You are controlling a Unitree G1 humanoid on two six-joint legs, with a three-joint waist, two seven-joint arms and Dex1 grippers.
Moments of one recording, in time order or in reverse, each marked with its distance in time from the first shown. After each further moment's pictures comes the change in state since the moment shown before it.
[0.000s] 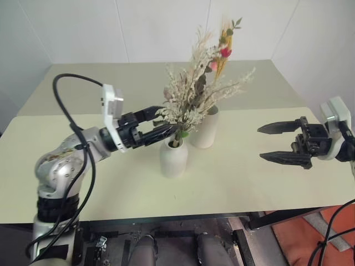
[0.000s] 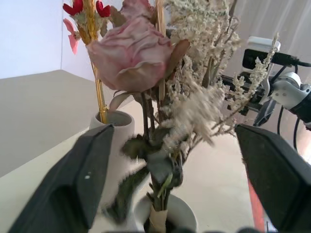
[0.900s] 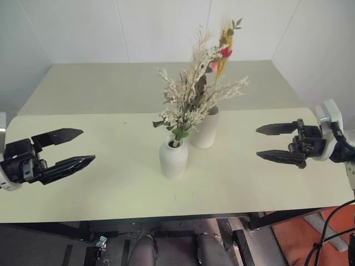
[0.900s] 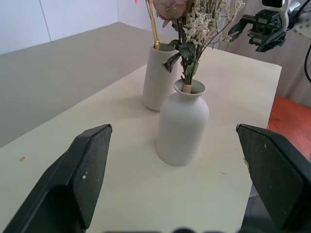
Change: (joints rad) left arm 0.562 0.412 0.623 -0.053 -0.055 -0.015 -0.368; right arm -0.005 0.038 0.000 0.043 -0.053 -0.001 -0.038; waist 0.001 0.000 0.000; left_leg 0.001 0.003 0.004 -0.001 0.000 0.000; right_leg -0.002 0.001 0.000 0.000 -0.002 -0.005
